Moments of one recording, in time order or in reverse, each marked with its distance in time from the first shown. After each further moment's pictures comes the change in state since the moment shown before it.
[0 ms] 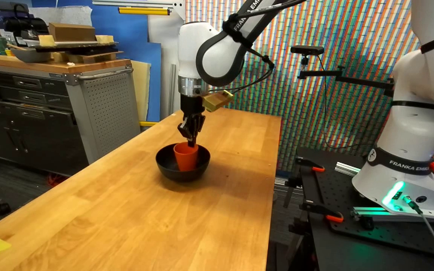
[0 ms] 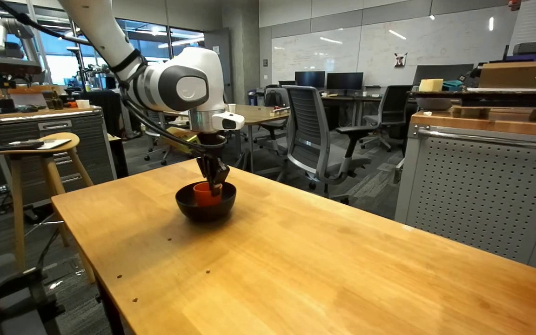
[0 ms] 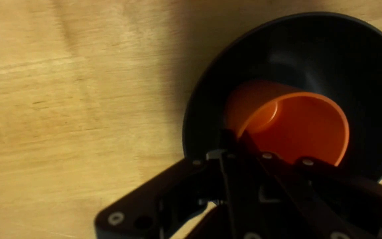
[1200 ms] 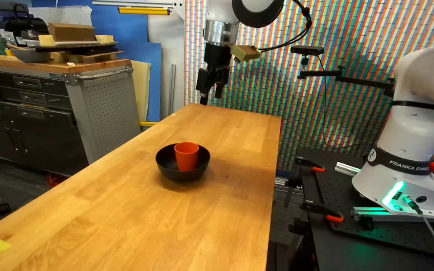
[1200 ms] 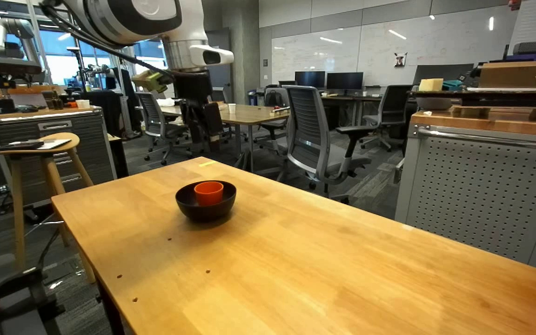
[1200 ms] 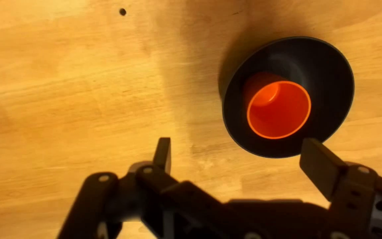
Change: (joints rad) arm -0.034 -0.419 -0.035 -0.204 -0.022 -0.126 0.000
